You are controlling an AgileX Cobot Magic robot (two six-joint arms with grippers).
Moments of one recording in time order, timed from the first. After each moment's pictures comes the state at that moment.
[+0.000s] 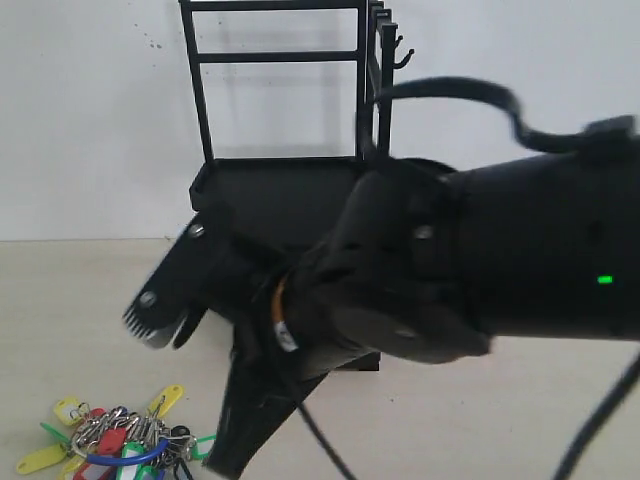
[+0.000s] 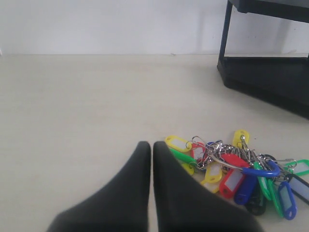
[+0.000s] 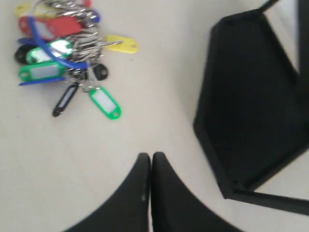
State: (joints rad) left arm 0.05 0.00 0.00 -0.07 0.33 0.09; right arm 0.87 1.67 -1.18 -0.47 0.52 0.07
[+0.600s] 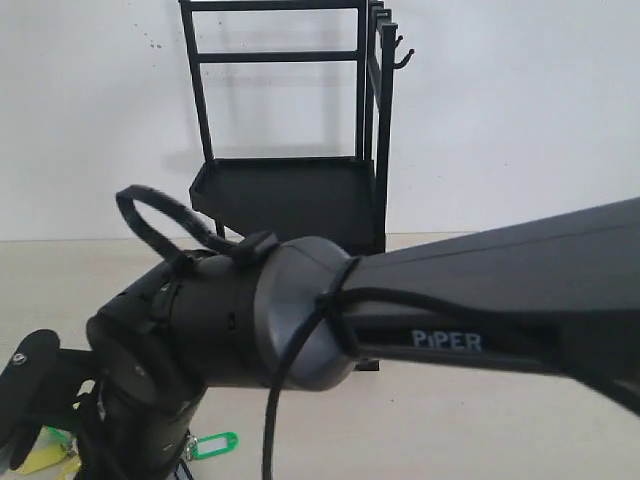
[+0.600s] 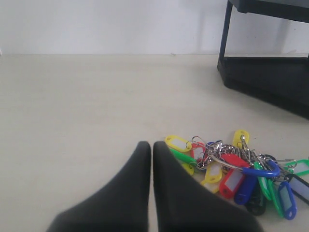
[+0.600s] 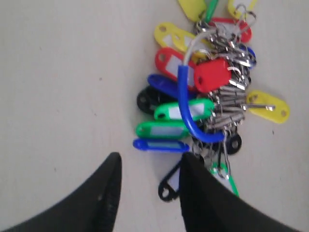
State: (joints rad) left arm 0.05 0.00 0.00 -0.07 0.33 0.09; right arm 0.96 2.07 -1.56 -0.04 0.65 -0.42
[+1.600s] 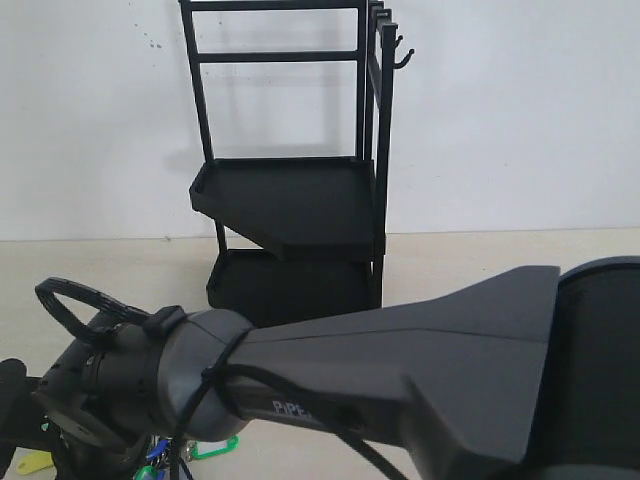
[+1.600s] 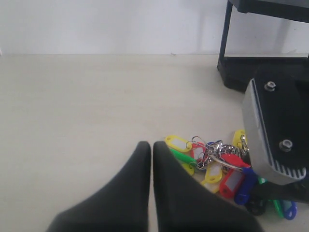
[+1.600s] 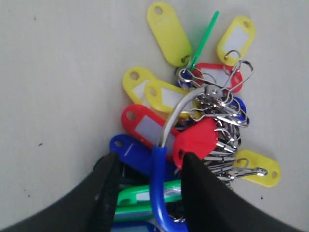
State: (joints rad) left arm 0.05 0.00 0.00 -0.07 0.33 0.09; right arm 0.99 2.31 -1.79 -0.24 0.62 -0.30
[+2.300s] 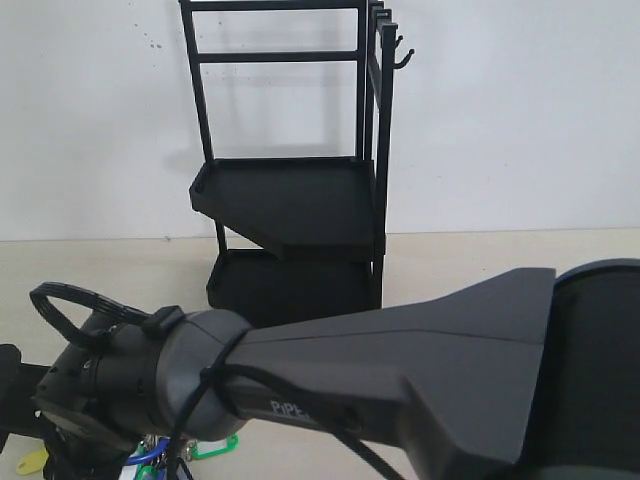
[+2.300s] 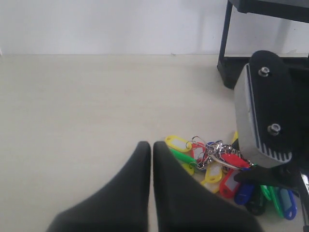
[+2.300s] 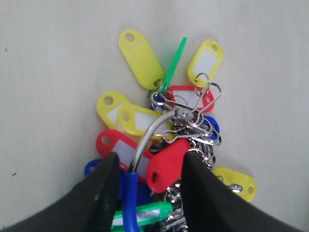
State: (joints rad) left arm 0.05 0.00 0.00 -0.07 0.33 0.09; right arm 0.99 2.32 -1.80 -0.31 0.55 -0.22
